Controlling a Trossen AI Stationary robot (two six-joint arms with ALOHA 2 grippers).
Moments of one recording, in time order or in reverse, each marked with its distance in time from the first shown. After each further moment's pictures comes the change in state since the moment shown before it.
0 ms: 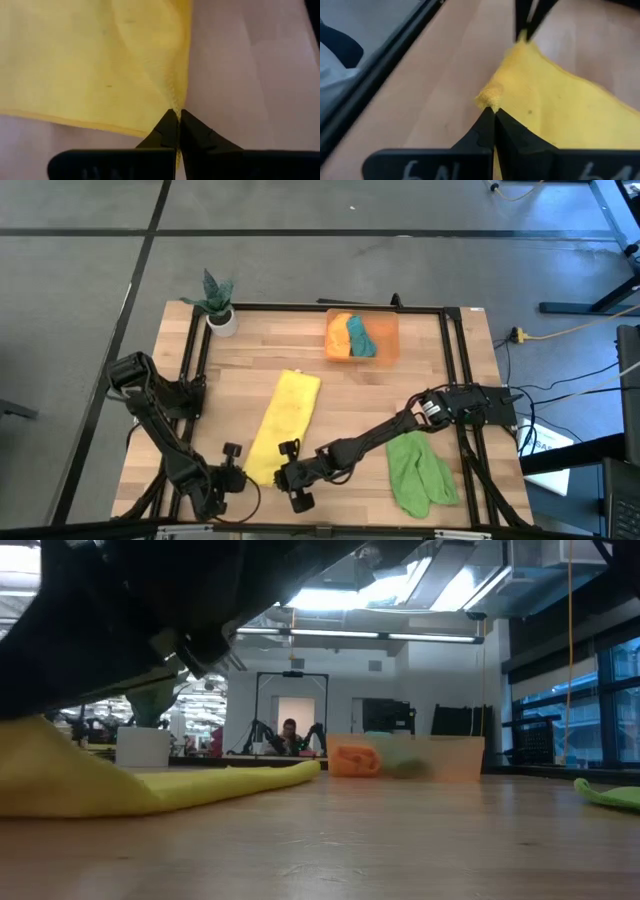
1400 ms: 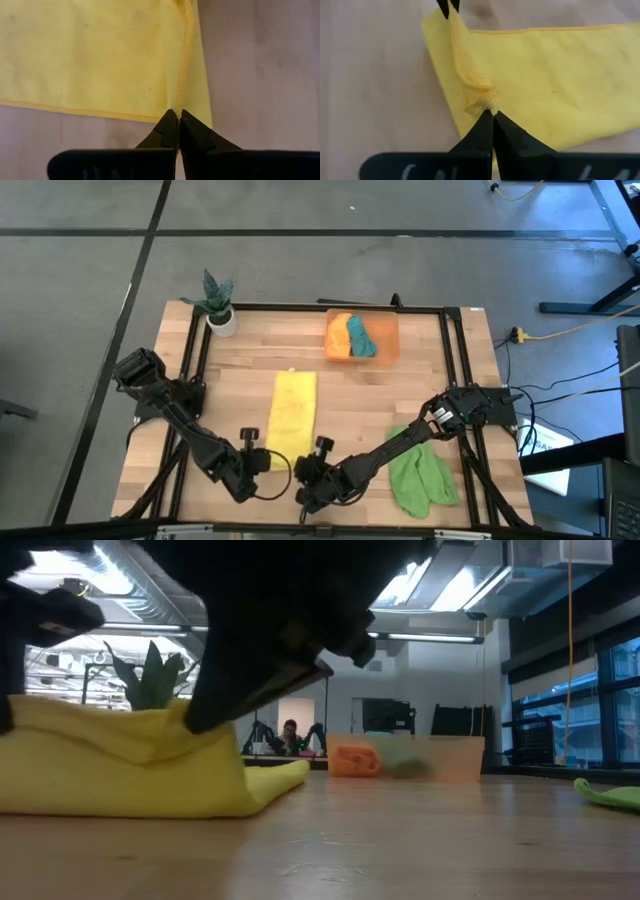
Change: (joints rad) left arm 0.244 0.006 0.108 -0.104 0.056 0.059; right arm 0.111 -0.054 0.000 -0.412 0.518 0.620
